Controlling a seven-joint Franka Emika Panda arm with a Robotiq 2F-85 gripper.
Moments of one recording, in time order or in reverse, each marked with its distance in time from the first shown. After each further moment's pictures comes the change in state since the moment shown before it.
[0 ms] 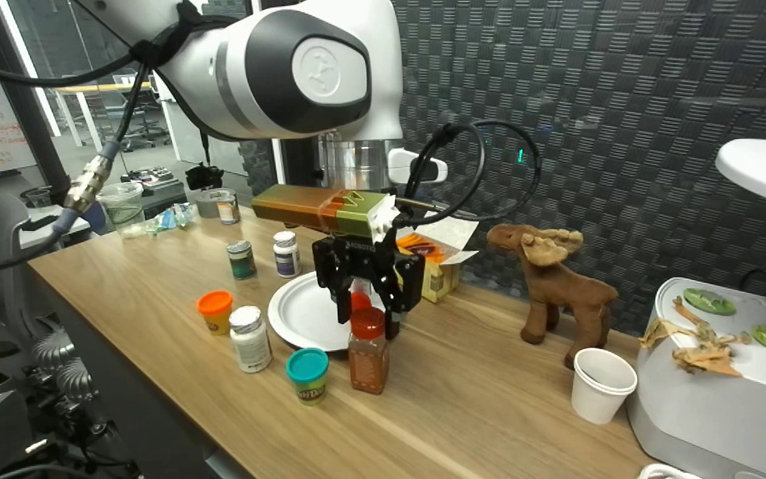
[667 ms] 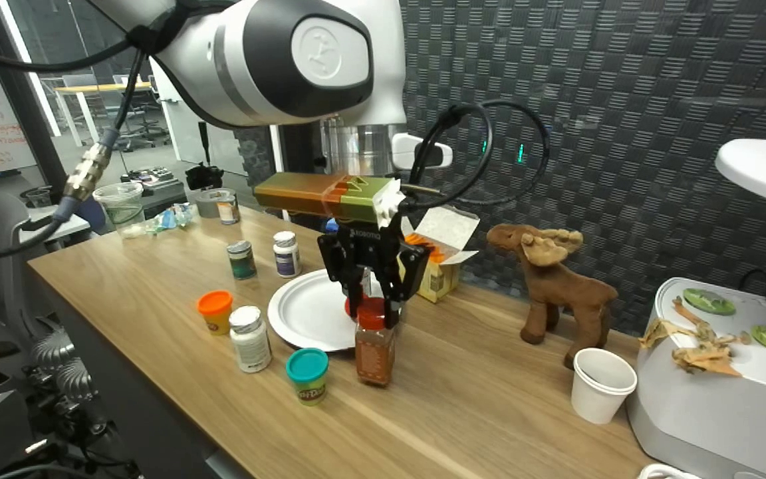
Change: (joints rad) arm -0.004 -0.023 0.000 0.008 0.002 -0.001 -0.007
